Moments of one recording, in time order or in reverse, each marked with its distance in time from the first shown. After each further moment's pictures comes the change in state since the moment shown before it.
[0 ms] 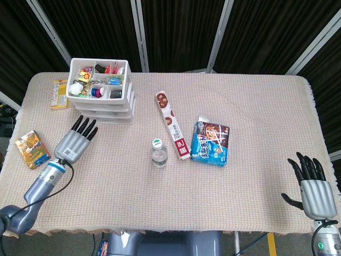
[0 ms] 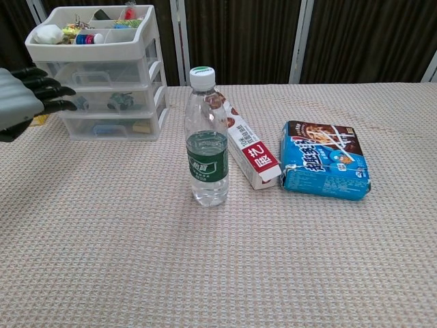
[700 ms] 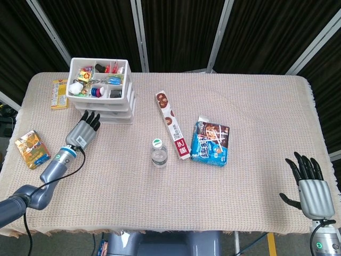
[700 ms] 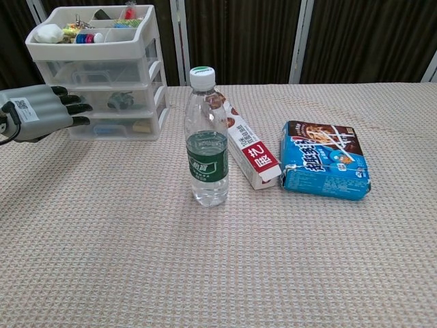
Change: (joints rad) left arm -0.148 -0.183 -0.080 0.333 -0.143 -0.330 0.243; right arm 0.004 -0.003 -0.002 -0.004 -0.009 -0.003 0.000
